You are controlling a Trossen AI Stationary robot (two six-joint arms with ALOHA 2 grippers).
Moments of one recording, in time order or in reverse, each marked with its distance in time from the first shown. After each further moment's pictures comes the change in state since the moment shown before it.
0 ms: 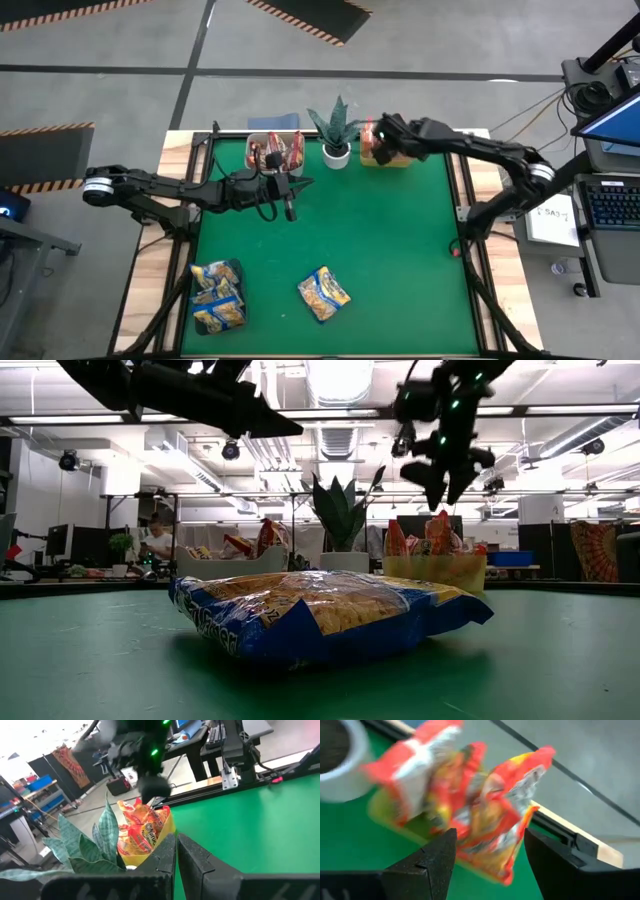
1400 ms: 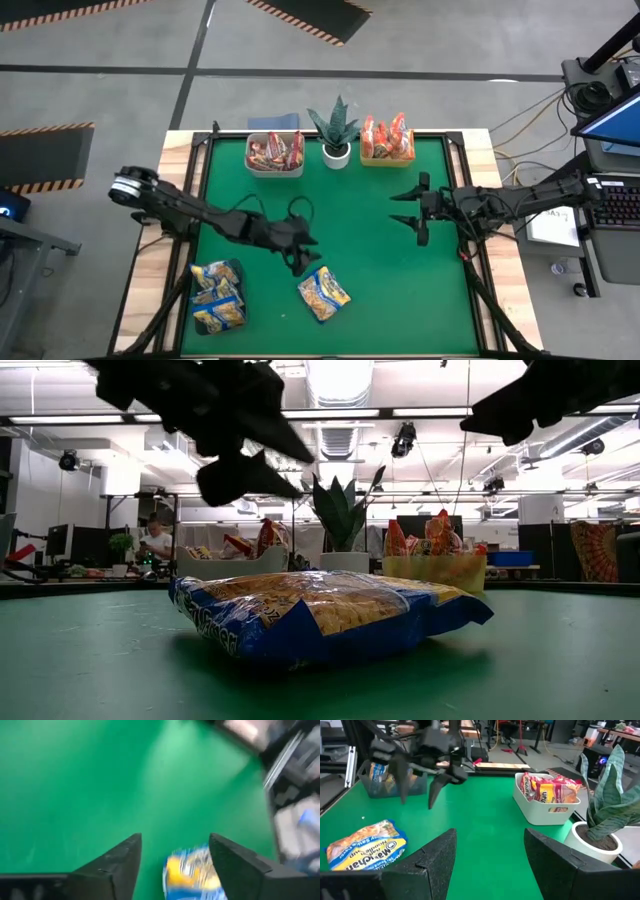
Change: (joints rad) left arm -0.313 0.256 0.165 -0.371 0.142 -1.029; right arm 0.673 -0.882 -0.838 0.895 -0.298 -0.421
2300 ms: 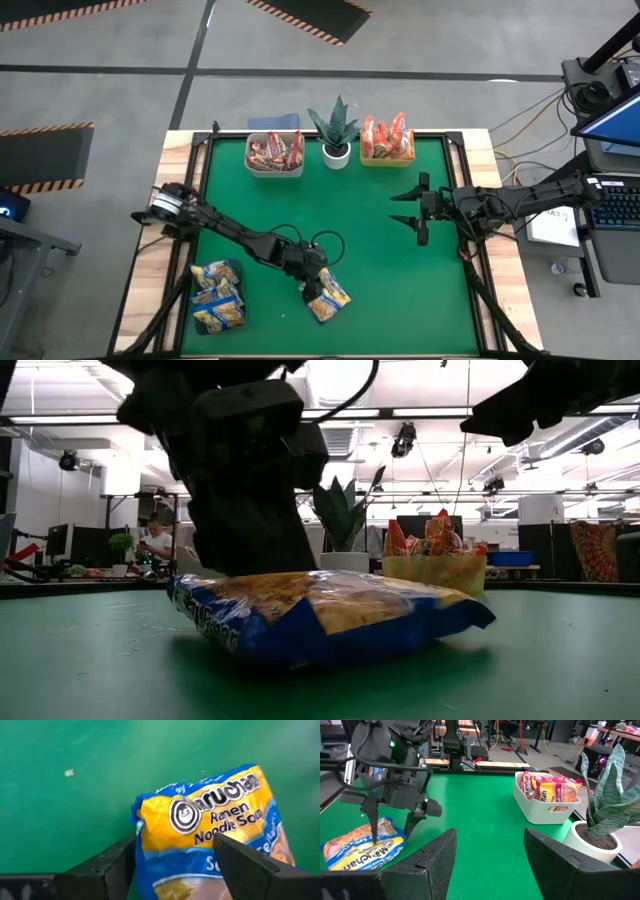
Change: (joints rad) left arm -0.090 0.359 0.245 -0.220 0.126 -0.072; right arm 0.000 0.001 0.000 -0.007 0.000 -0.005
